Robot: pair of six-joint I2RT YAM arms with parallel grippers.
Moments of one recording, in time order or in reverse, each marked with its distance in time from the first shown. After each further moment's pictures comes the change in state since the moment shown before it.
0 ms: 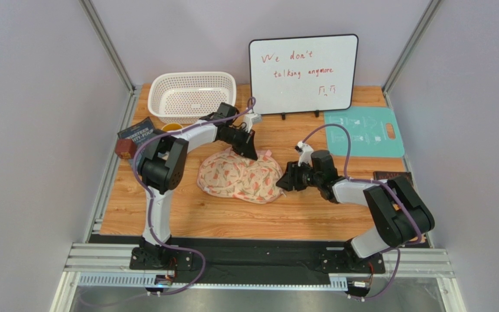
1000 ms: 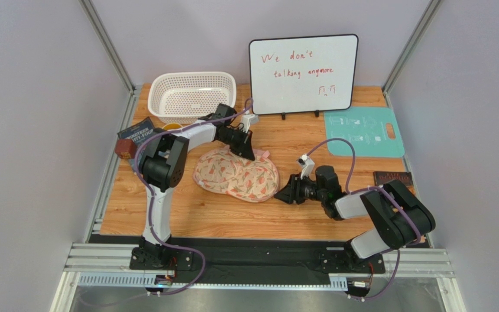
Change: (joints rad) left arm 0.024 0.032 0.005 -0.008 -0.018 -0.006; right arm 0.036 -0.011 -0.235 0.367 -0.115 0.160
